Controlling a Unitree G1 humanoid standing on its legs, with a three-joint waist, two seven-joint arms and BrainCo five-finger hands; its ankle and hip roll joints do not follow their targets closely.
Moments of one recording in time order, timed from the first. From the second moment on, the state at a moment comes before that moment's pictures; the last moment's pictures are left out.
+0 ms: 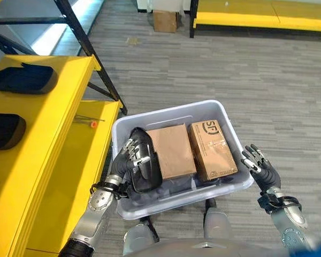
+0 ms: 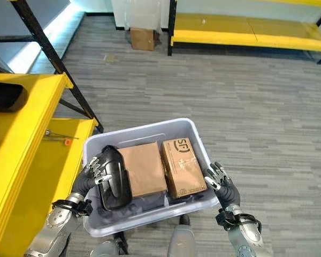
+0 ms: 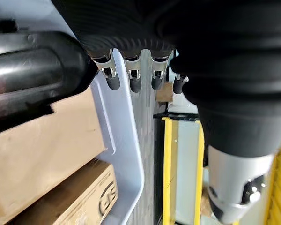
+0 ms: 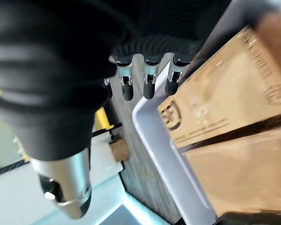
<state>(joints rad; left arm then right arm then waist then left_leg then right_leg) 0.14 0.43 -0.24 0.06 -0.44 -0.18 0.01 0.34 -0.45 0.09 -0.04 0.84 -0.09 0.05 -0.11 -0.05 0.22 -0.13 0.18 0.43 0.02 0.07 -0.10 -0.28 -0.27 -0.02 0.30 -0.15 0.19</state>
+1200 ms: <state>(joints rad) -0.34 0.23 -0.10 0.50 -0.26 -0.31 0.73 0.19 -0.49 0.33 -0.09 0.92 -0.20 -0.03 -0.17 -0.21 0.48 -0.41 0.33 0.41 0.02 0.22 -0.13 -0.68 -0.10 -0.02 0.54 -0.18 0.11</state>
